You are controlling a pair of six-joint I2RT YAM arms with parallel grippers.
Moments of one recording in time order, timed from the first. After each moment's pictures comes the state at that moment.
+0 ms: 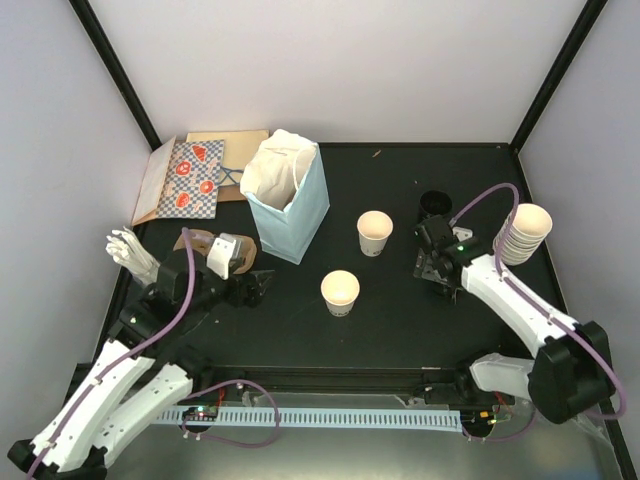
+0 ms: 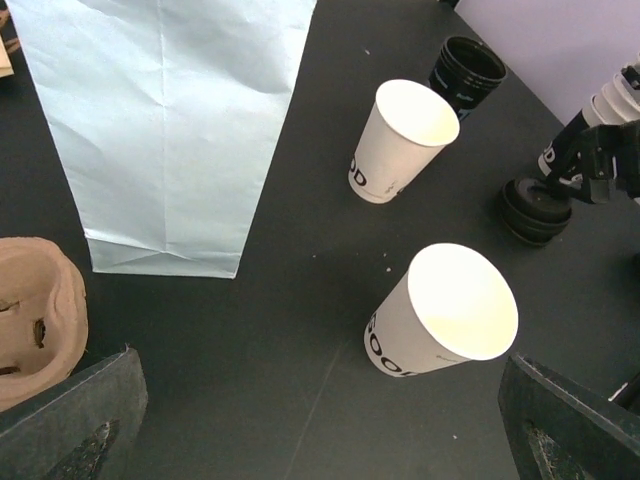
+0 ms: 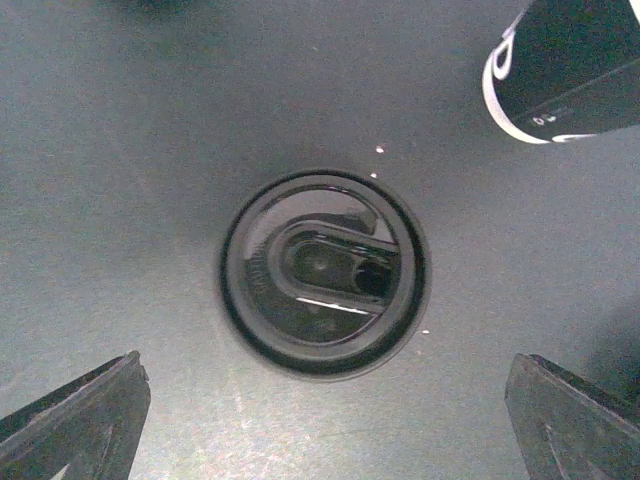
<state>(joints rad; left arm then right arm) -0.53 0.55 0.74 -0.70 0.16 -0.31 0.44 1.19 0.85 -0.93 0.42 0.72</state>
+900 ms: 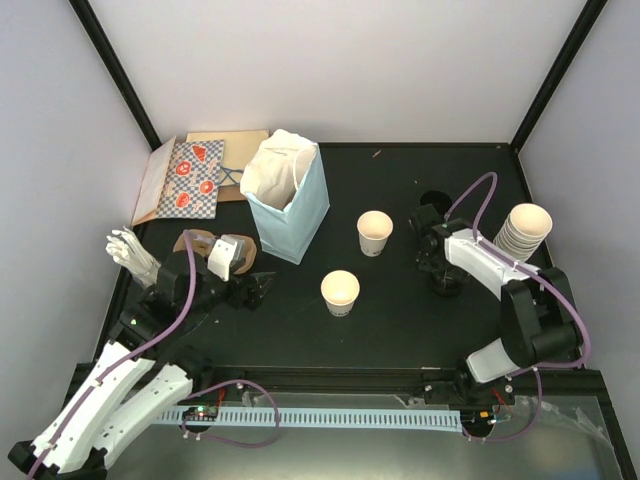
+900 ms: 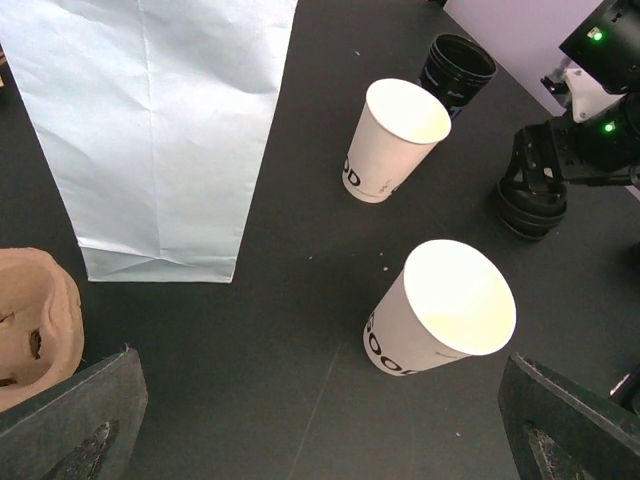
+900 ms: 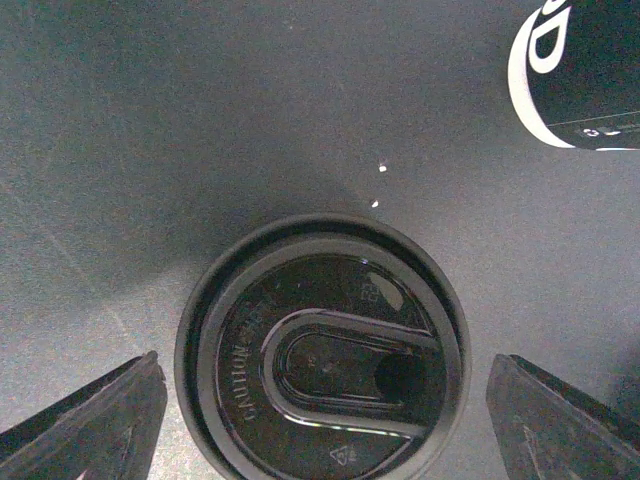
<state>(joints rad) -0.53 0.55 0.73 -0.68 0.18 -0.27 0.35 1.50 0.94 -0.89 0.42 0.71</state>
